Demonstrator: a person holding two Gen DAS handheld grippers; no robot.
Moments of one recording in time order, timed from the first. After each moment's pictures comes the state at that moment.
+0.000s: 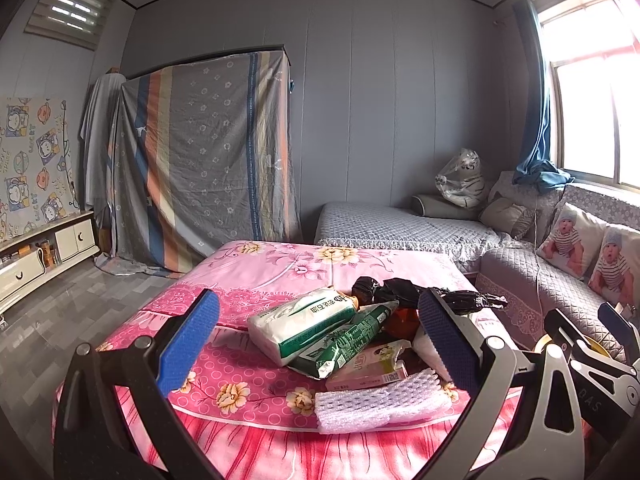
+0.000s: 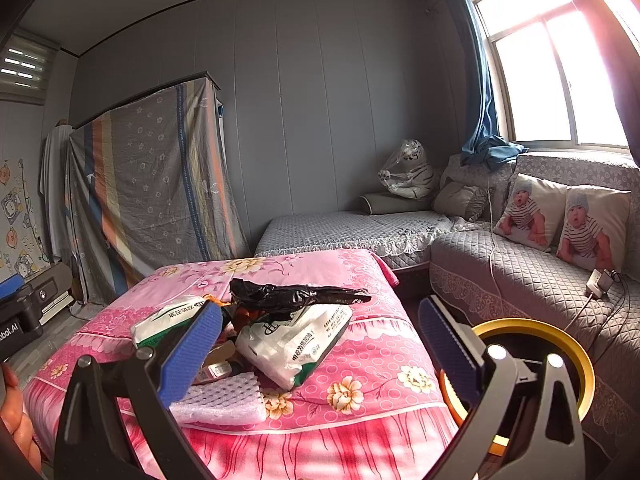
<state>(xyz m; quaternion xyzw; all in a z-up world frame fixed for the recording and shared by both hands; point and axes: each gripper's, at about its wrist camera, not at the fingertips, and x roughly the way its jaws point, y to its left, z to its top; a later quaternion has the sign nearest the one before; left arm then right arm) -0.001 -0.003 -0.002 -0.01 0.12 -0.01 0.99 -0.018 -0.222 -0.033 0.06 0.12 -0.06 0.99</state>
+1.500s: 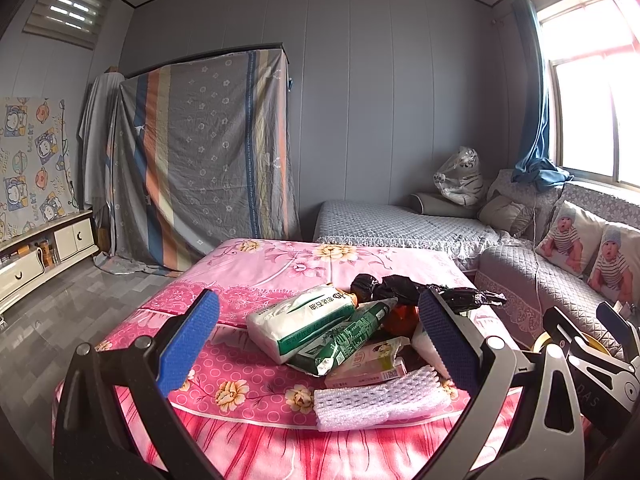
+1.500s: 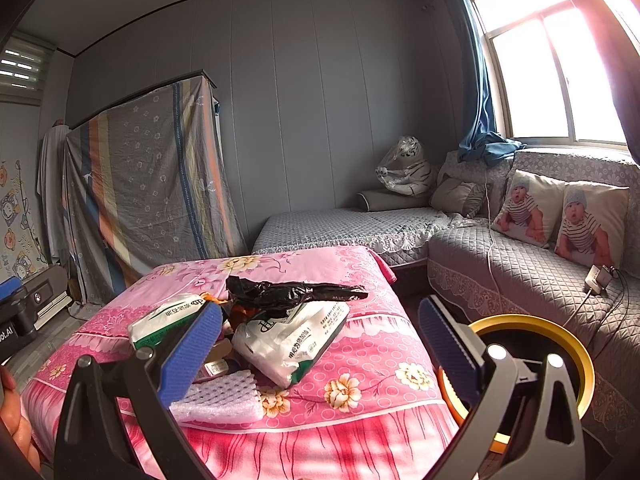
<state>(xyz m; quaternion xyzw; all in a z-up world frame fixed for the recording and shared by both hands) -0.003 -0.004 0.002 -0.01 0.12 -0.01 0.99 -0.015 -0.224 -0.037 0.06 0.12 -0.07 0.99</state>
